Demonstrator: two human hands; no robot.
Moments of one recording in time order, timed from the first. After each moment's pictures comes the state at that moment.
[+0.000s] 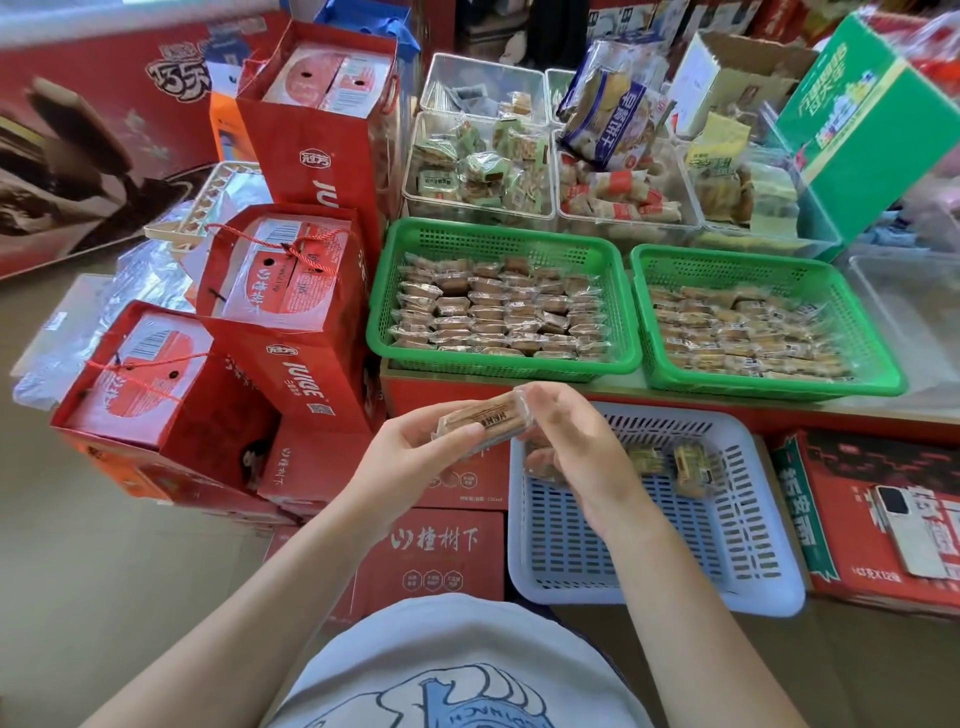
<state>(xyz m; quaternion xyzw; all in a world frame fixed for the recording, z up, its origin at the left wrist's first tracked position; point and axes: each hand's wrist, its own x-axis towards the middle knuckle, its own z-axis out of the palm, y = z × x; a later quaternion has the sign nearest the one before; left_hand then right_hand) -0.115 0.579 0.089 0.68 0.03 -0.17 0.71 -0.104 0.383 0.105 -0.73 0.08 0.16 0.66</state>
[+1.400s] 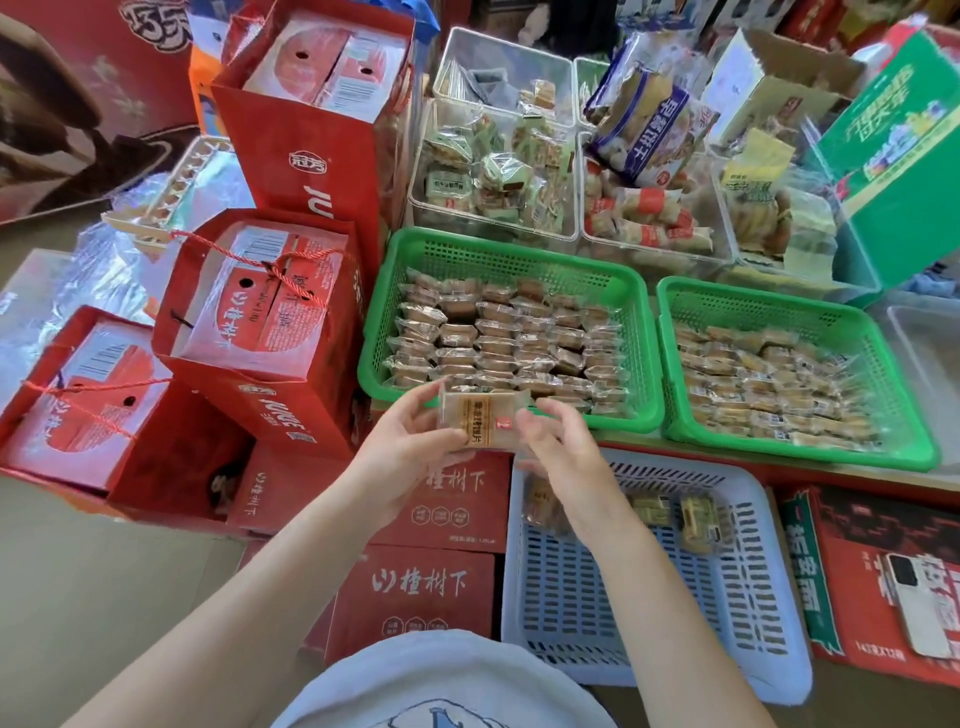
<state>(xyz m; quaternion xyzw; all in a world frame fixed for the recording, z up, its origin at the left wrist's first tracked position) 0.001 0.587 0.049 0.49 0.17 -0.21 0.83 -0.004 0.397 0.068 -0.74 0.14 0.21 0.63</state>
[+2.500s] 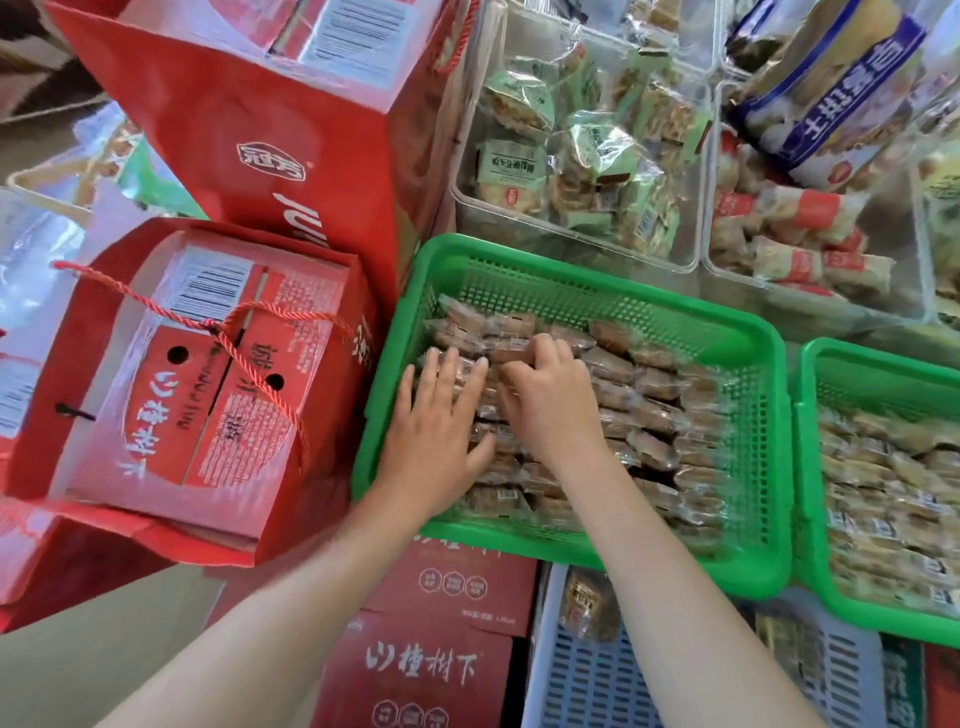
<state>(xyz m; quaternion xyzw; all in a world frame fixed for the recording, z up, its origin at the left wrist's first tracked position) 0.179 0.599 -0.091 0.99 -0.06 -0.11 0.12 0.243 0.456 -0.067 -0.98 -0.20 -0.01 0.08</state>
